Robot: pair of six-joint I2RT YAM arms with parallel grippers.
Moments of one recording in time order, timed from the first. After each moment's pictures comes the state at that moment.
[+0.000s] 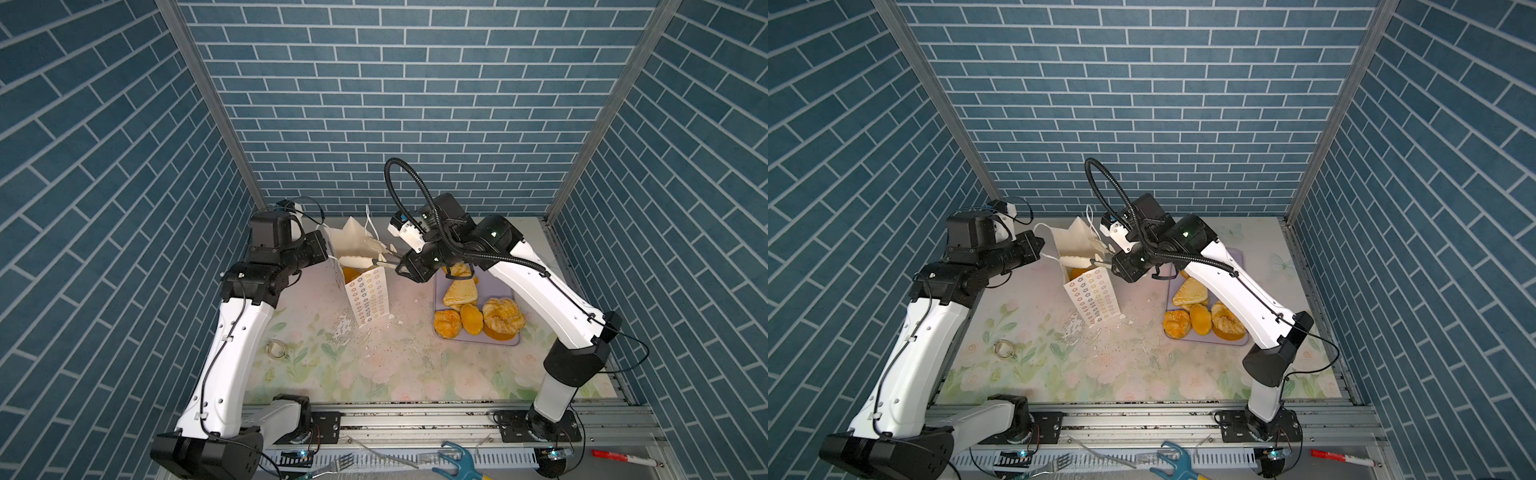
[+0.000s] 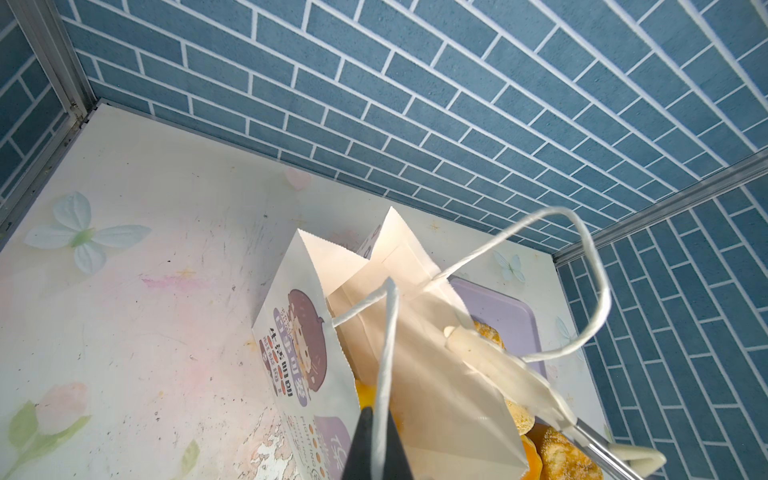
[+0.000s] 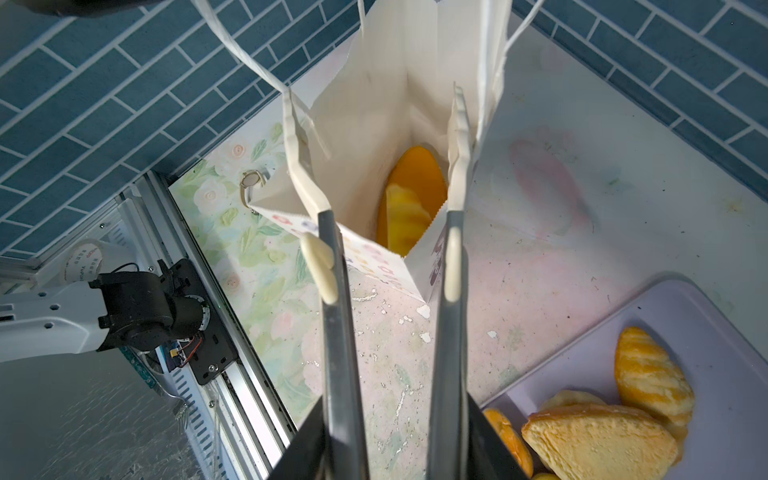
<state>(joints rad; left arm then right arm) -0.12 1.16 1.41 -0.79 0.20 -0.44 0.93 1.79 2.18 -1.24 -0.15 0.01</state>
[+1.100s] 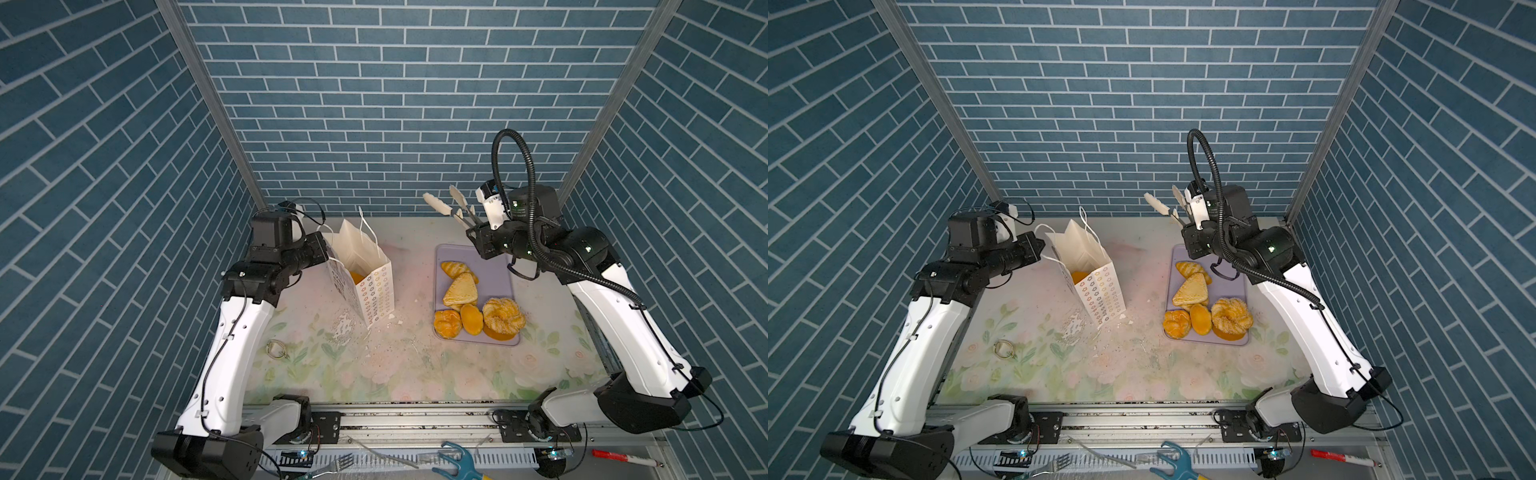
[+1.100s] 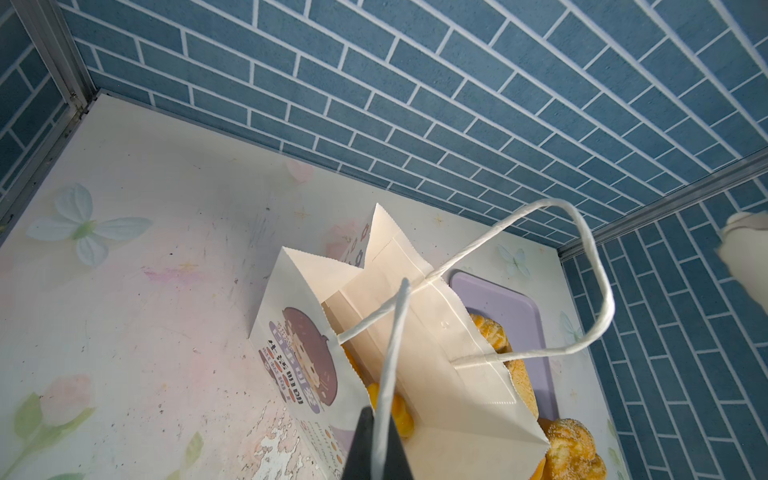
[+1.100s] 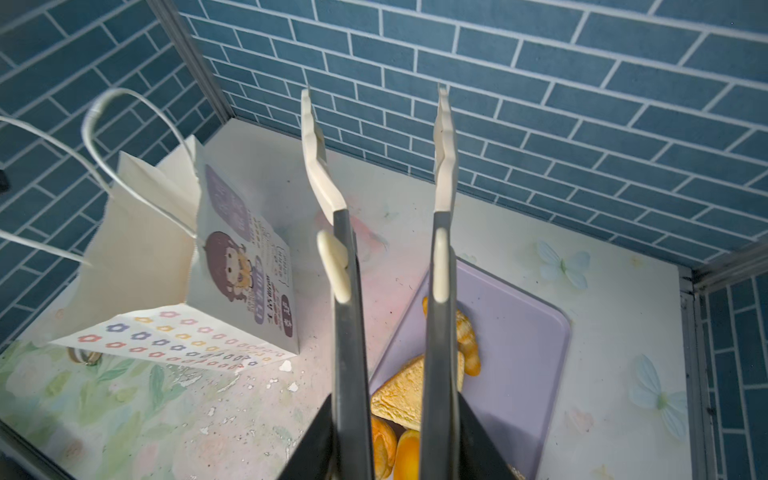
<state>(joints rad) -0.12 1.16 1.41 -0.81 0.20 -0.44 0.64 1.41 1.87 -1.07 0.12 0.11</state>
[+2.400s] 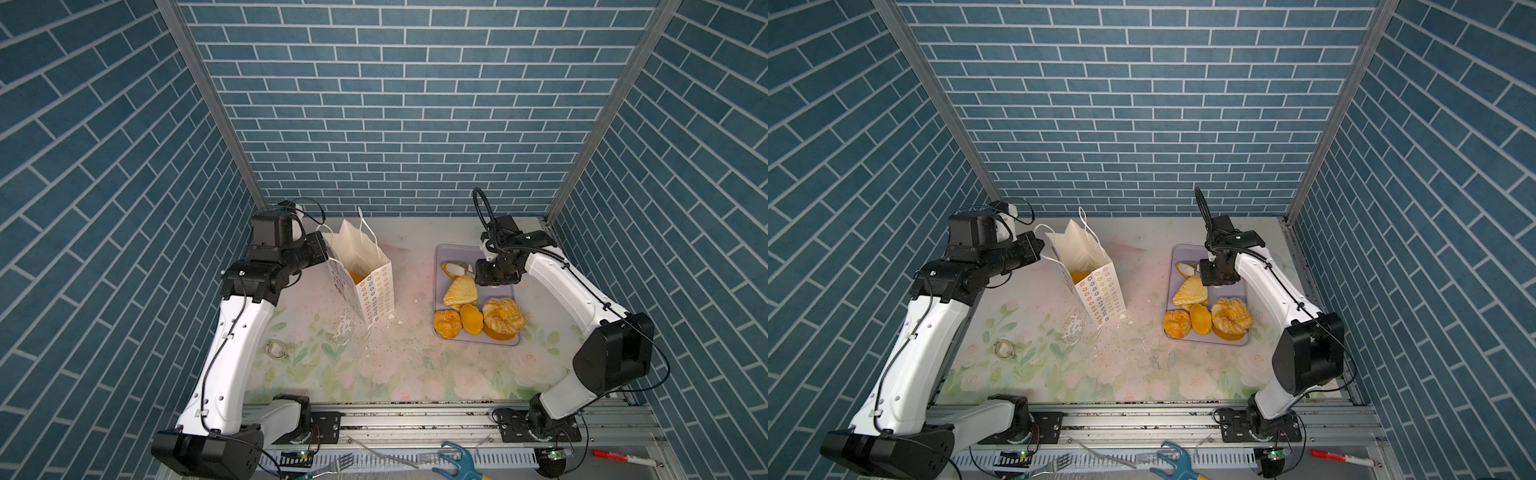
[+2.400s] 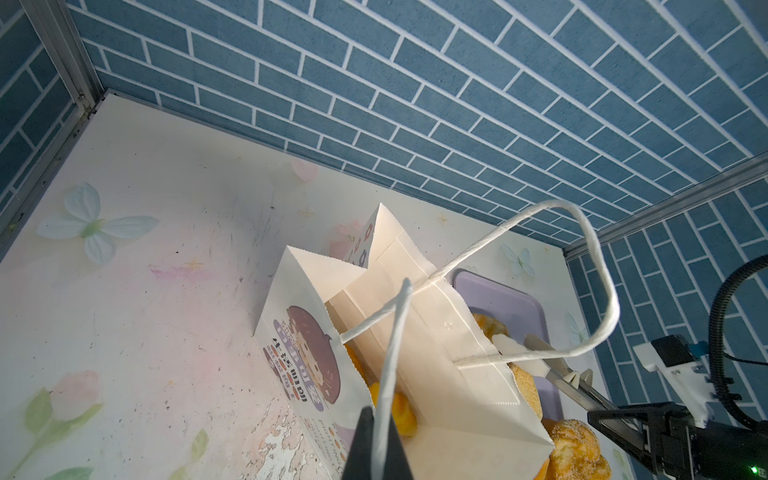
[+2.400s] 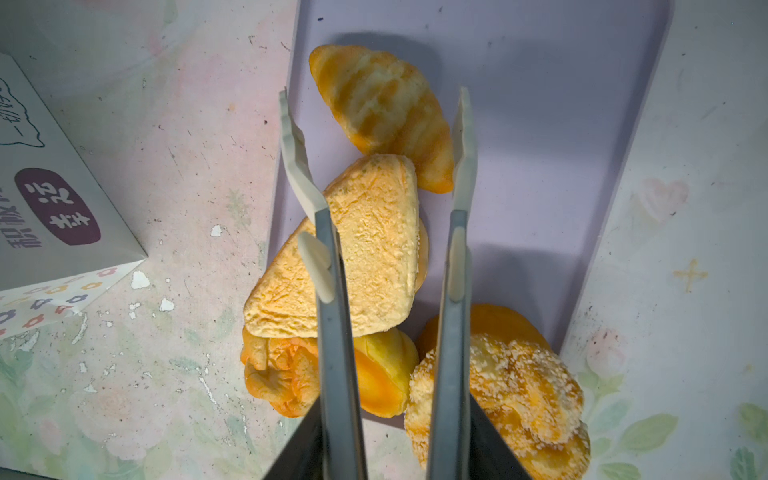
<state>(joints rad) -0.12 1.17 1.42 -0.83 0.18 -0.43 0.38 1.61 1.48 -1.11 -0.04 0.20</state>
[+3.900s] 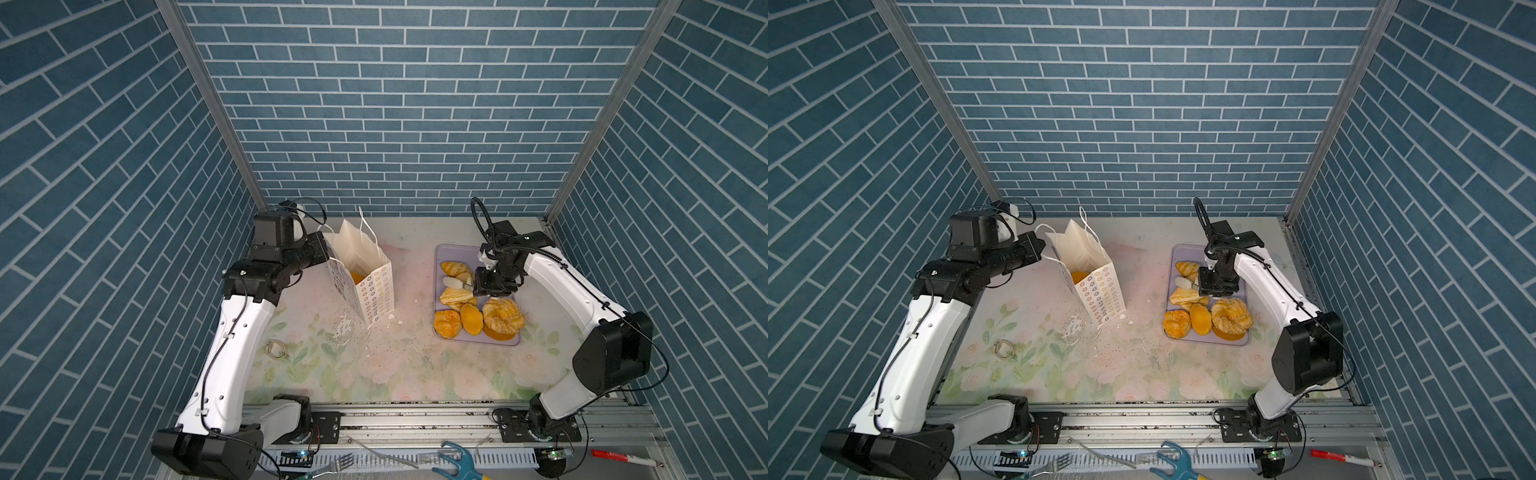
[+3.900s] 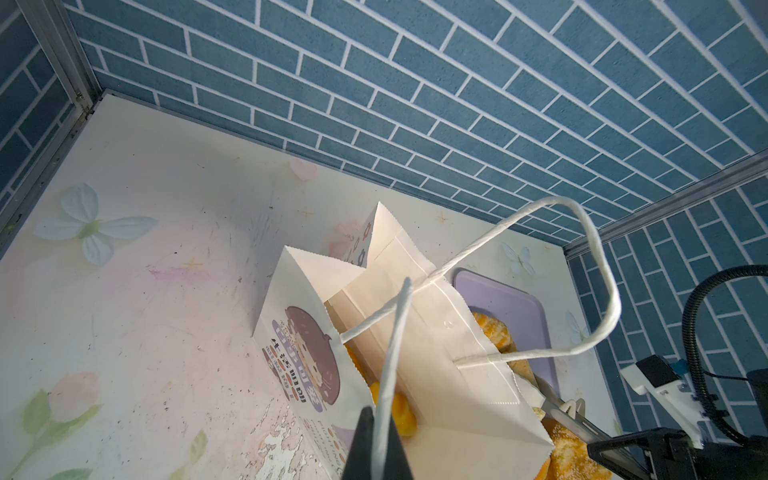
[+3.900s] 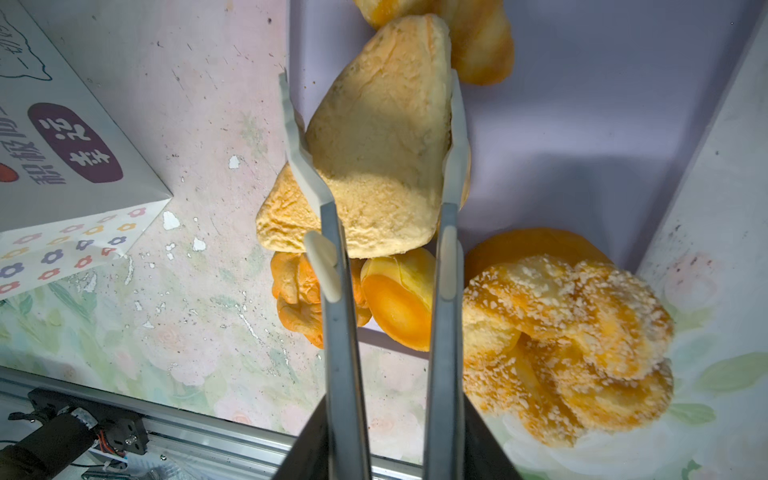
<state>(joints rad) -0.13 1.17 1.42 -0.82 0.18 -0.43 0.38 1.61 1.47 -1.24 -0.16 0.29</state>
